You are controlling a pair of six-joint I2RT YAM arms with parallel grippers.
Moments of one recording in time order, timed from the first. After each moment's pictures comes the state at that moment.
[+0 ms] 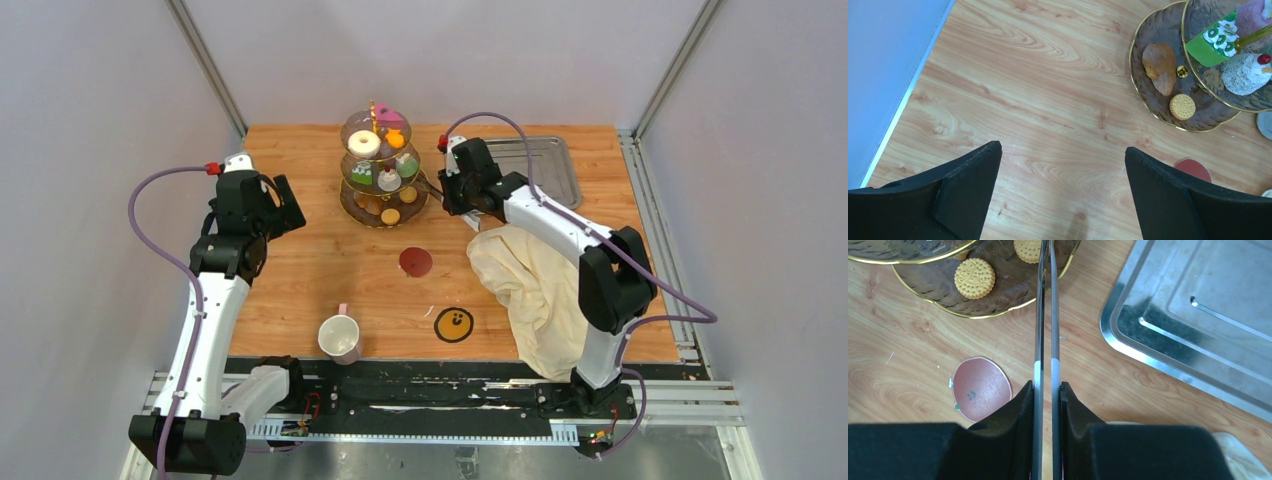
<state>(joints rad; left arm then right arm) -0.03 0.97 1.08 -0.70 -0.26 -0.32 0.60 1.84 1.49 -0.39 -0.01 0.10</state>
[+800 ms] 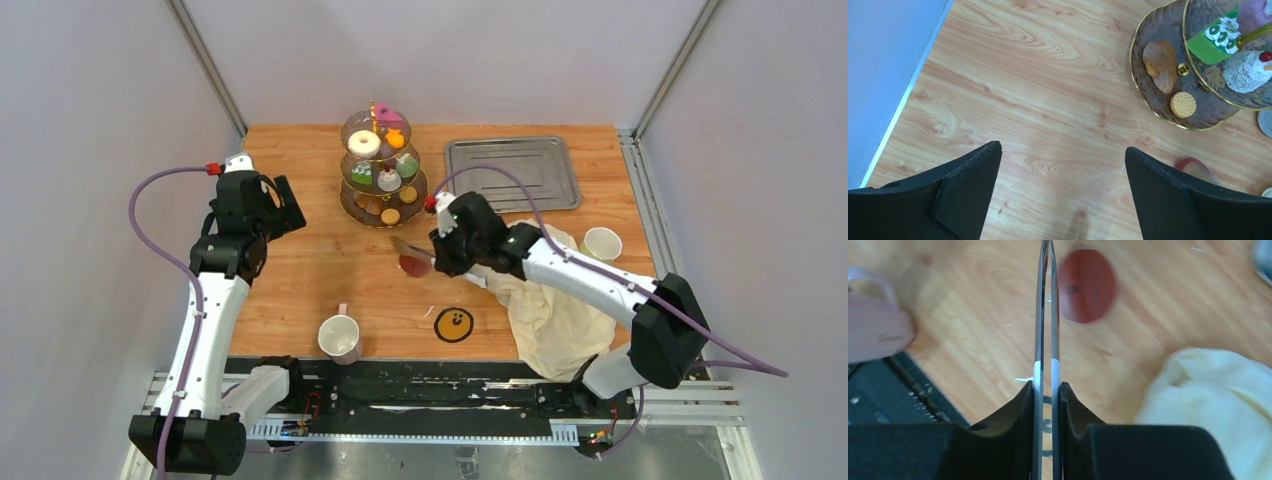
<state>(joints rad) -0.03 0.97 1.08 -0.71 -0.26 -0.32 0.77 1.46 1.11 -0.43 -0.11 0.09</state>
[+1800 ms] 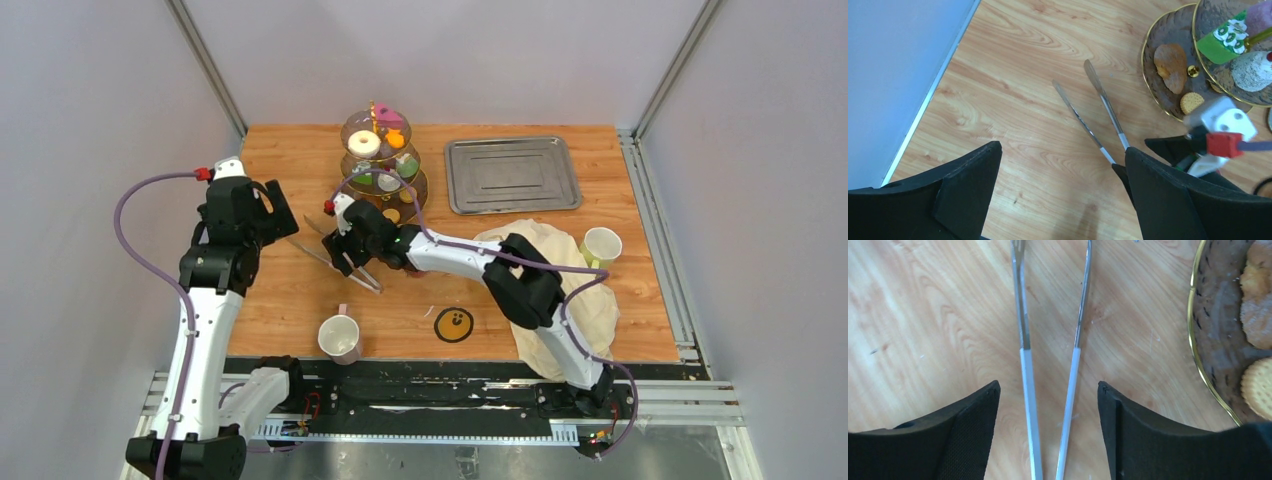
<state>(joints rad) -0.03 0.90 1.11 -0.78 -0.31 -0.30 1.02 2.29 1.77 -0.10 -0.06 0.13</state>
